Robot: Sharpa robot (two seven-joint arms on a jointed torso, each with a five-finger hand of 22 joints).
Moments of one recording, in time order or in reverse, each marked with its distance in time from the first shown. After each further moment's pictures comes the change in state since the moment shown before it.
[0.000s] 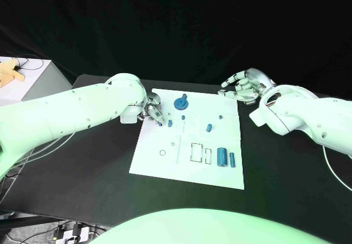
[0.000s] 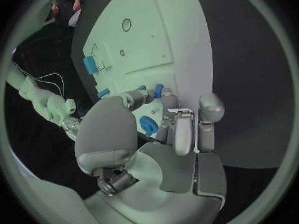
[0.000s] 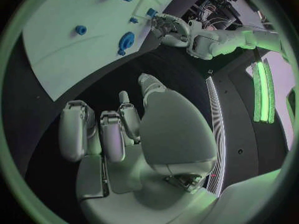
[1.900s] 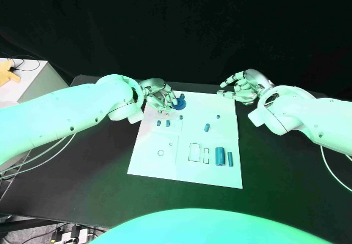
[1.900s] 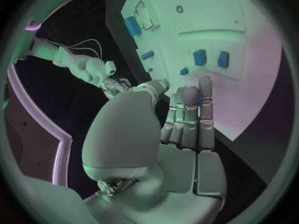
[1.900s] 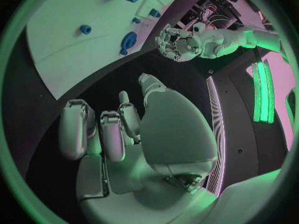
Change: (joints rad) left arm -0.021 -0.084 0.038 0.119 0.201 -0.345 0.364; left_hand 0.406 0.025 -0.281 0.043 -0.090 -0.255 0.121 -0.197 -0.252 -0.430 0.136 -0.274 -0.358 -0.436 0.118 -0.414 -0.610 0.040 -0.318 0.103 -0.367 -0.424; right arm -0.010 -0.007 0.000 -0.008 0.002 -0.009 0.017; right_hand -0.004 -0.004 0.006 0.000 0.000 -0.003 0.003 0.000 -0.001 -0.018 0.000 -0.010 0.000 0.000 0.000 -0.010 0.000 0.016 0.000 0.000 -0.026 -0.001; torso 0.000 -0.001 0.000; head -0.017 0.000
